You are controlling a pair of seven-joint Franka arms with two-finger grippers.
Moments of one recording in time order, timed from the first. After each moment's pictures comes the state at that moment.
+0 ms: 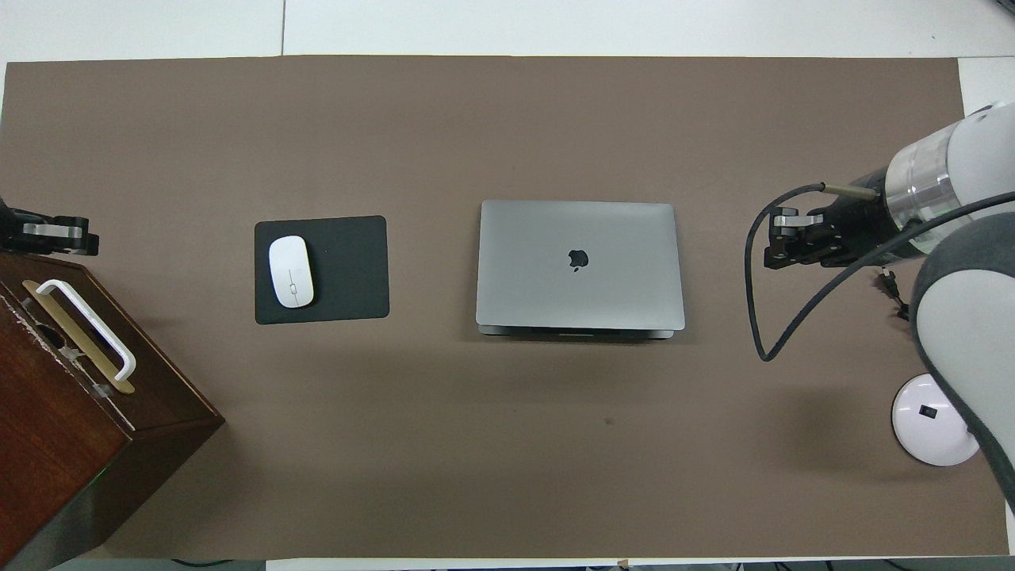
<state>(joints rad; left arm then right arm) -0.01 -0.07 -0.04 -1.68 -0.03 1.70 0.07 0.06 0.01 0.07 -1.66 0.21 1.63 0.31</state>
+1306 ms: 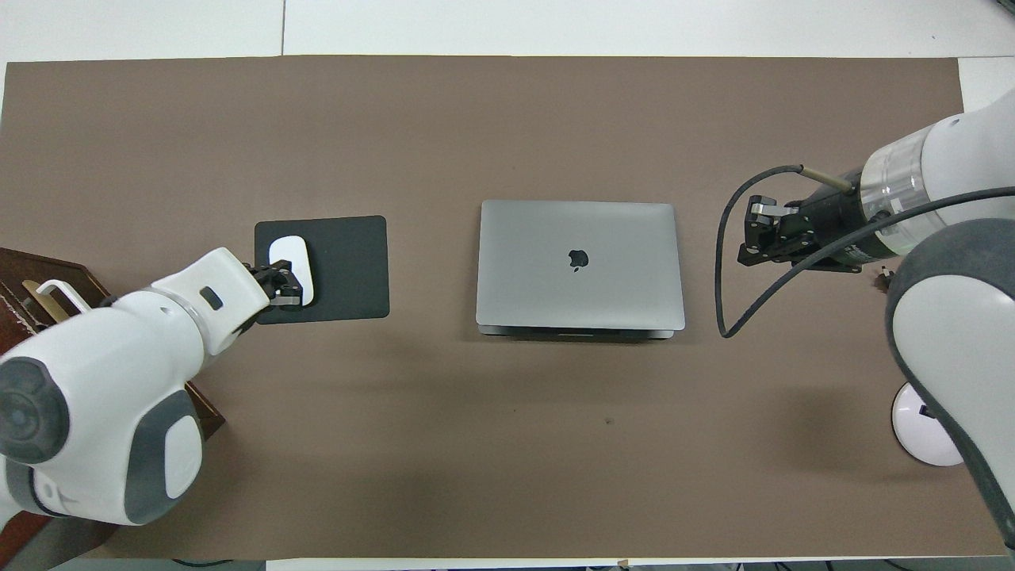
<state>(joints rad) -0.26 -0.24 -0.05 -2.47 -0.10 2.71 0.05 0.06 0.00 0.09 -1.69 0.26 1.69 0.47</state>
